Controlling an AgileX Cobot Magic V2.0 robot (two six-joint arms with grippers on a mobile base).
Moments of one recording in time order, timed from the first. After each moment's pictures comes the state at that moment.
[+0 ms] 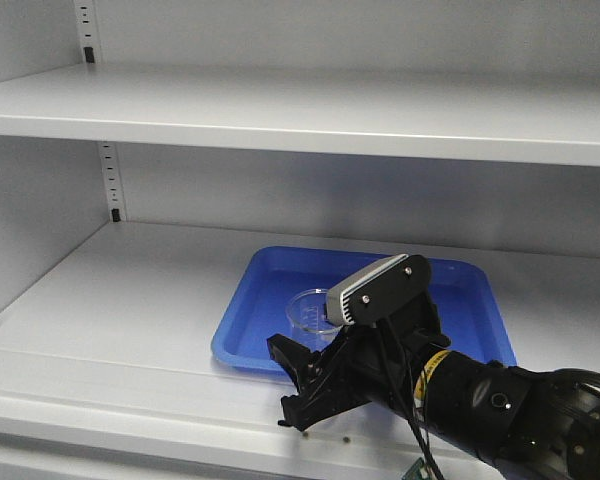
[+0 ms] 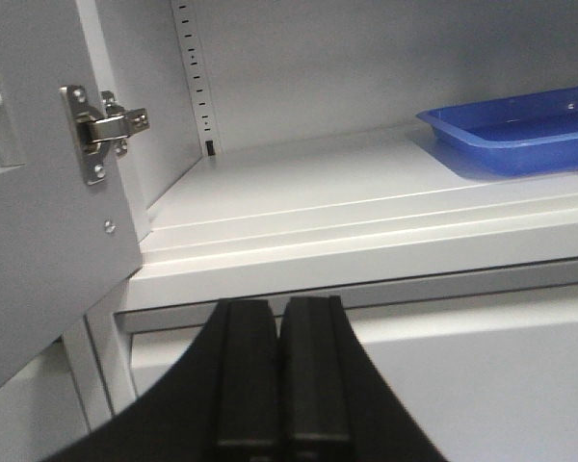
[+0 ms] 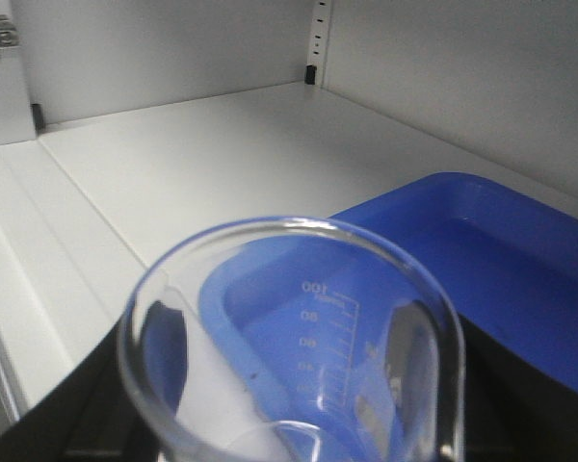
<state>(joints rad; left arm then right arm) -0.13 -0.01 0.03 0.05 0.00 0.09 0.54 1.52 -0.96 -0.50 -0.31 0.30</state>
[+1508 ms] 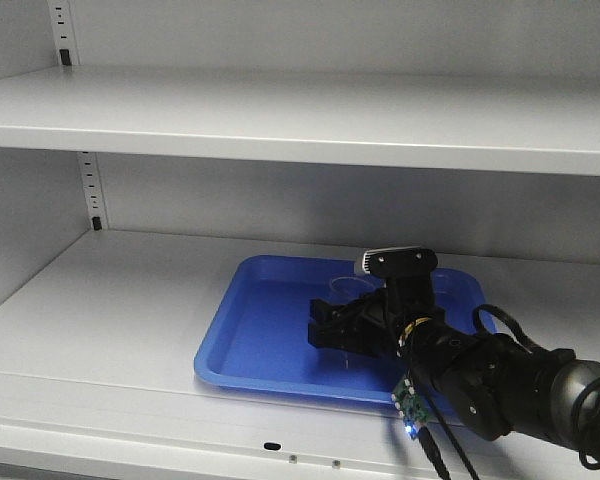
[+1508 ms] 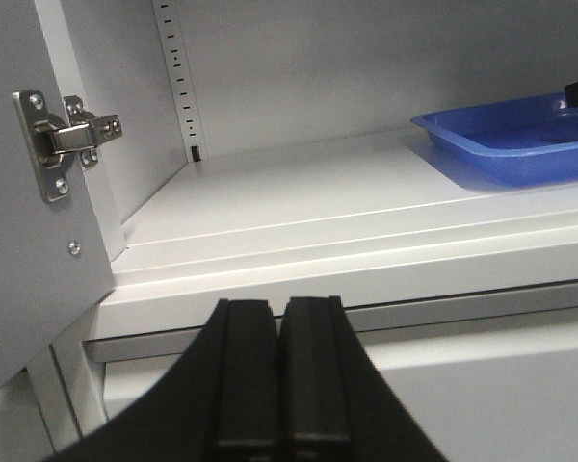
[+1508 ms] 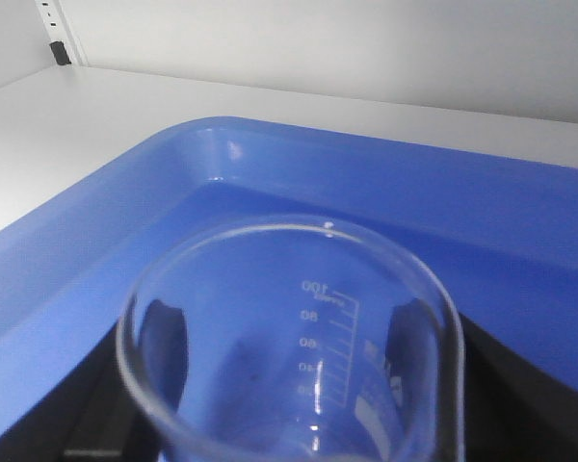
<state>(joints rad) -0.13 -0.01 0.03 0.05 0.00 0.09 0.38 1.88 -1.22 -0.24 -0.31 0.30</state>
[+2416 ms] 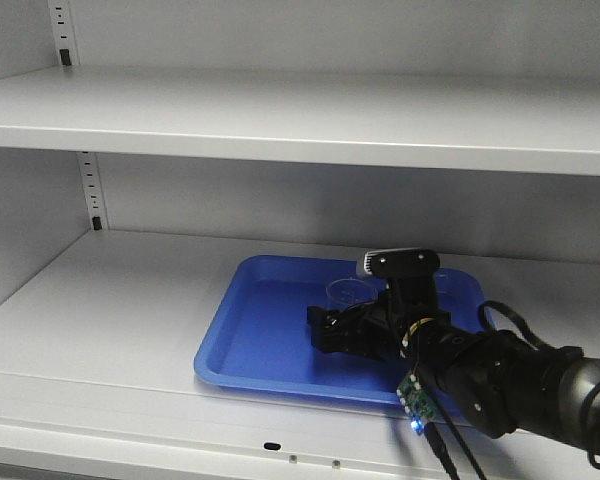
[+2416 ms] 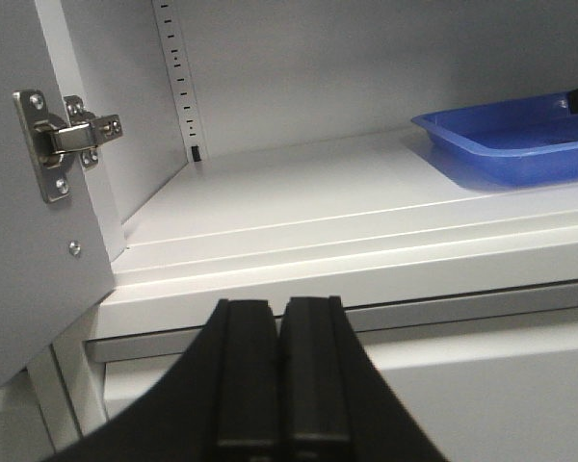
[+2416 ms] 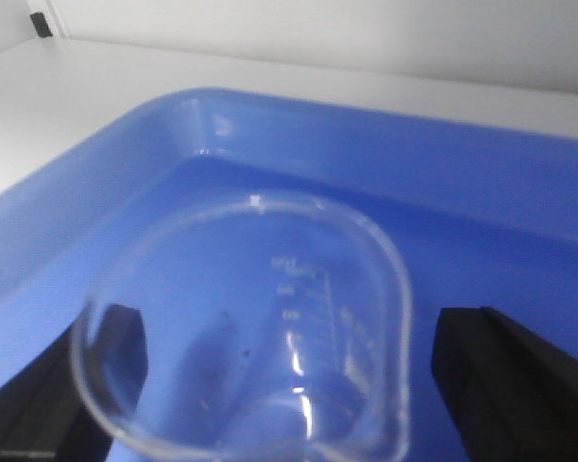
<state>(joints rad) -0.13 -0.01 0.03 0.05 0.00 0.09 0.38 1.84 -1.22 -0.24 -0.23 0.30</state>
